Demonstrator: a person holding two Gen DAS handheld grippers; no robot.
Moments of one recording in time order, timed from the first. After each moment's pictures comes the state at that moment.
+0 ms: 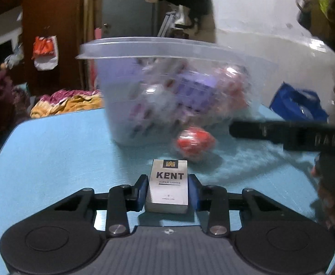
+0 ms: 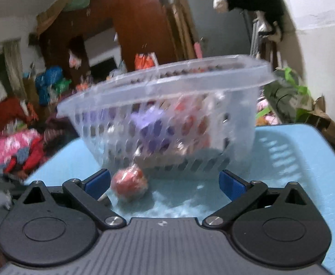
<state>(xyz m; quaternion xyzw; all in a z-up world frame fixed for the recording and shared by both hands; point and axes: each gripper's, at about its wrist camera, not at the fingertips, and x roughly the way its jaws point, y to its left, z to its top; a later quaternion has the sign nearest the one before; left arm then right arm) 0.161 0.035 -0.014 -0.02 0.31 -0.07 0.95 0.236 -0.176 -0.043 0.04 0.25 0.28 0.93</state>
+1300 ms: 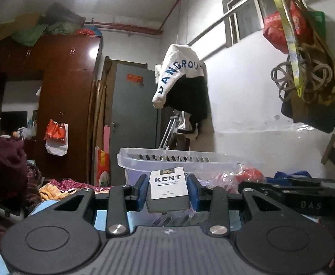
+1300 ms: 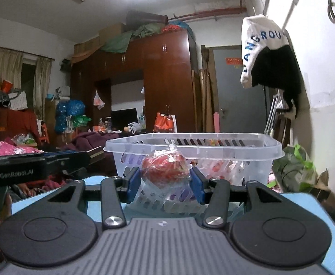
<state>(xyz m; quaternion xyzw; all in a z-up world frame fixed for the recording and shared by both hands) 0.092 0.054 0.008 -0.03 0.01 -0.06 1.00 0.170 -0.170 -0.027 0.00 0.04 0.30 0.95</state>
